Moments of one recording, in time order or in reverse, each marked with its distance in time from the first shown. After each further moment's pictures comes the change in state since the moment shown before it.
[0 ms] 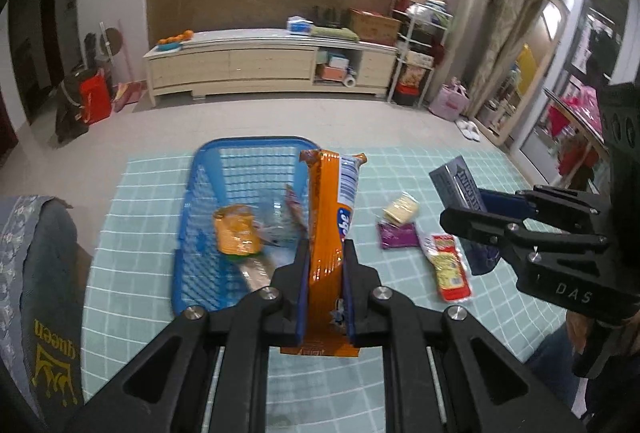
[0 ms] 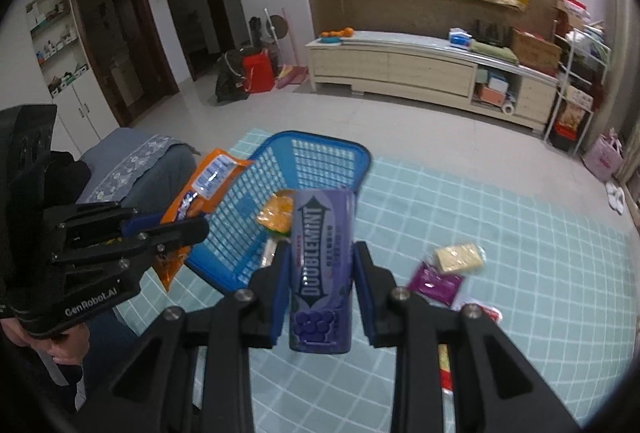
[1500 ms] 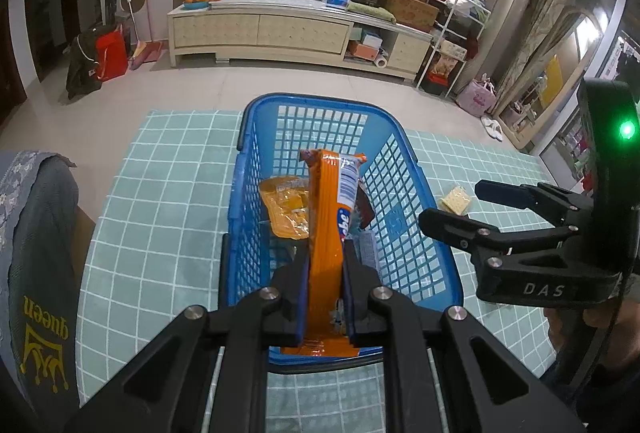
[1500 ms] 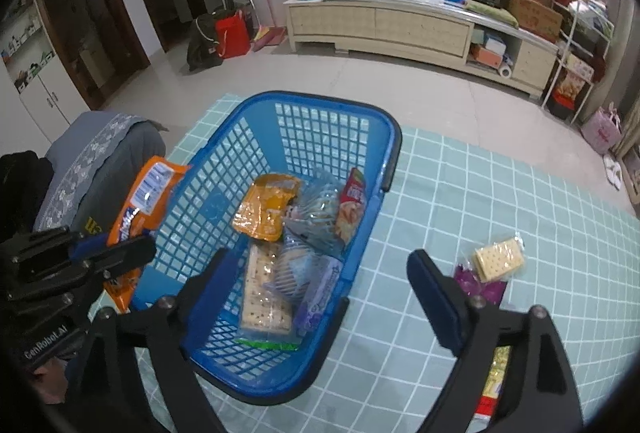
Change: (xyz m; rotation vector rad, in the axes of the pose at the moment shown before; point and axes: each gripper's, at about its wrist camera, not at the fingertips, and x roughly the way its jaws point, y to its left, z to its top) left arm 0.048 0.055 -0.008 -0.103 0.090 0.023; right arm 0.109 0.016 0.018 0.065 0.154 -0.075
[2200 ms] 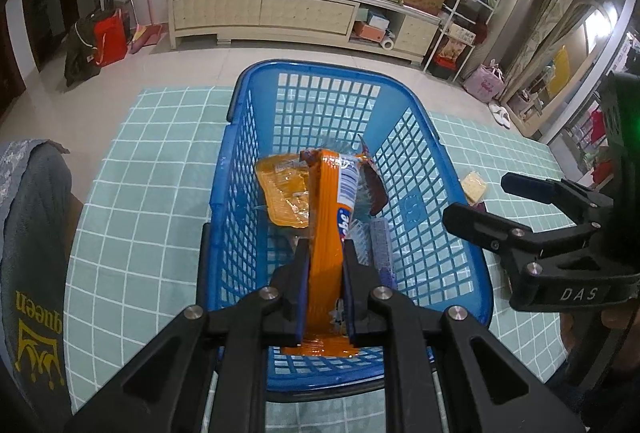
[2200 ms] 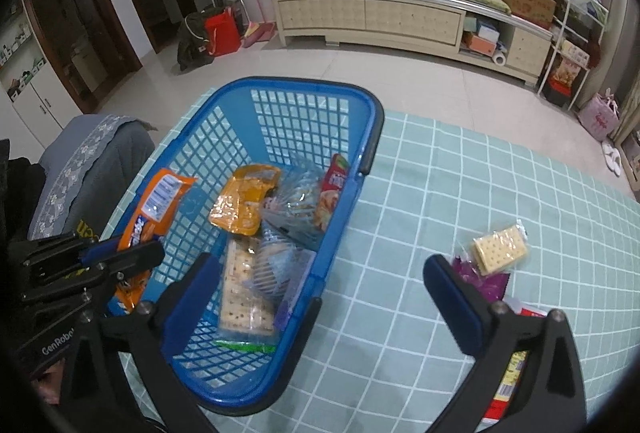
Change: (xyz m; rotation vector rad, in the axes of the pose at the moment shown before) left arm 0.043 0.005 0.001 -0.014 0.064 0.013; right arm 0.019 -0.019 -0.008 0.027 0.010 -0.011
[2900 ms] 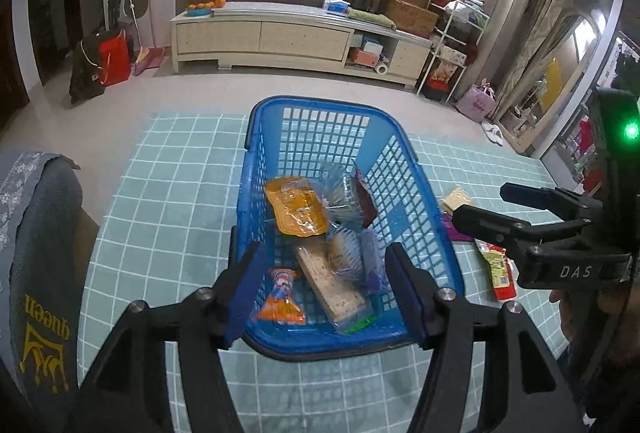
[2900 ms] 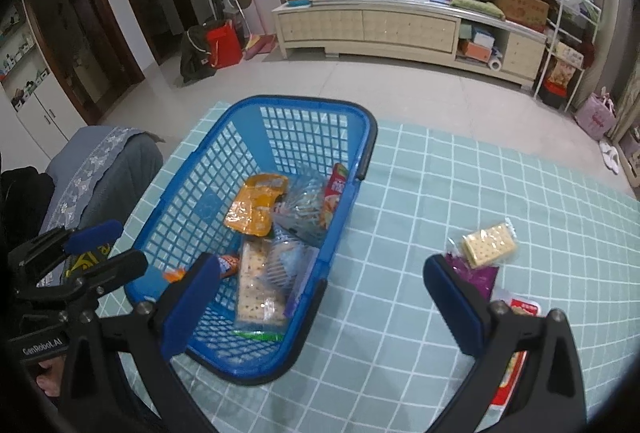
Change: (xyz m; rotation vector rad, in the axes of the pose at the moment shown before) left arm -0.055 0.002 -0.013 0.018 -0.100 -0.012; right arm -0.039 0.001 -0.006 0.019 -0.041 0.007
